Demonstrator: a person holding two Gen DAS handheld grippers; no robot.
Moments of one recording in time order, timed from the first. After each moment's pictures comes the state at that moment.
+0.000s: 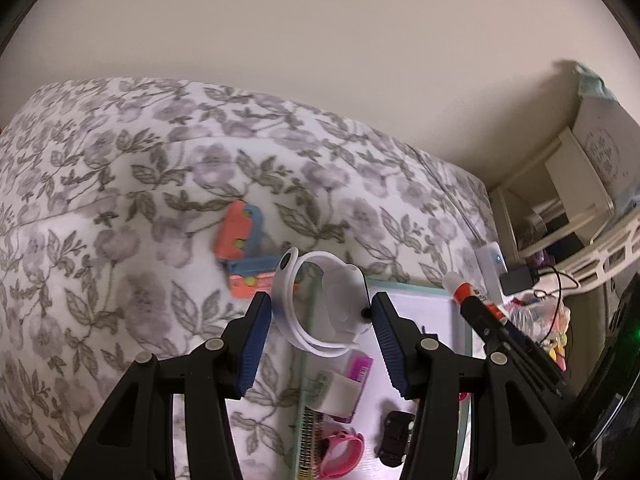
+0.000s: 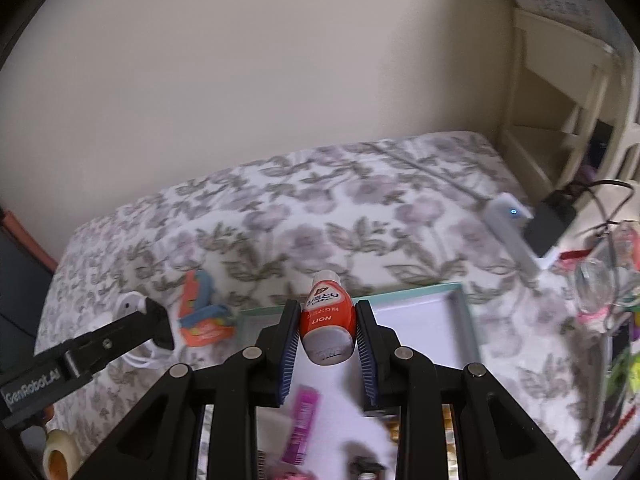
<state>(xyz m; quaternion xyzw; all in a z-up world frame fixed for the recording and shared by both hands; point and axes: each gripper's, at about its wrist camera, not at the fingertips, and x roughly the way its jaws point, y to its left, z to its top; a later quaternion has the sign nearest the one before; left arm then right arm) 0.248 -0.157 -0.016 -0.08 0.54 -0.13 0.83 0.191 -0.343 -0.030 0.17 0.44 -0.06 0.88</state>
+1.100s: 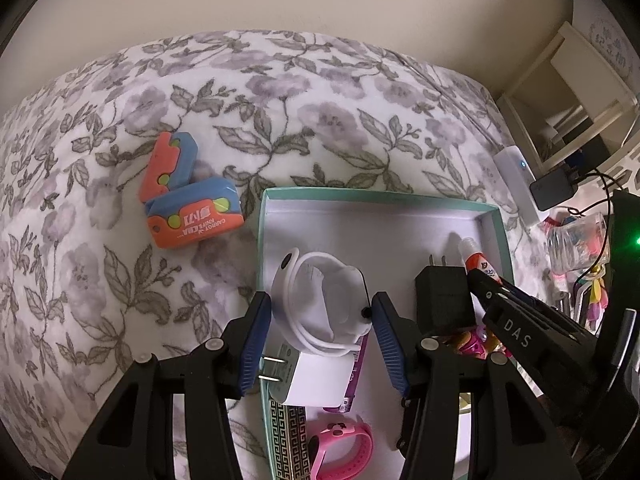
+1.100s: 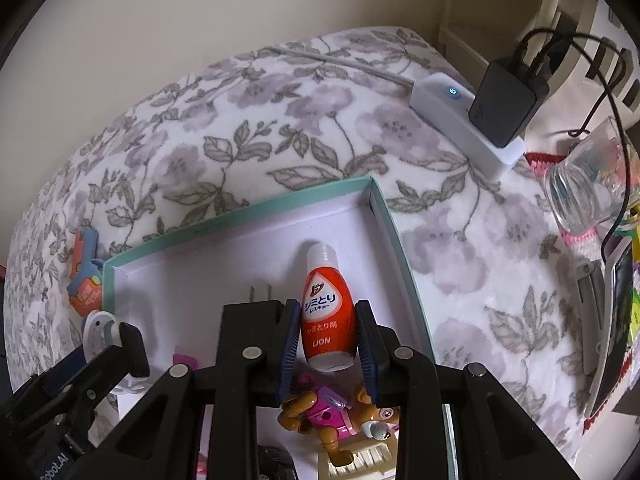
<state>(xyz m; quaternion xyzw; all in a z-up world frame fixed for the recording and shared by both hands) 0.232 -0.218 -0.095 0.02 0.60 -0.15 0.79 0.192 -0.387 -0.128 0.20 0.56 -0.13 0.80</state>
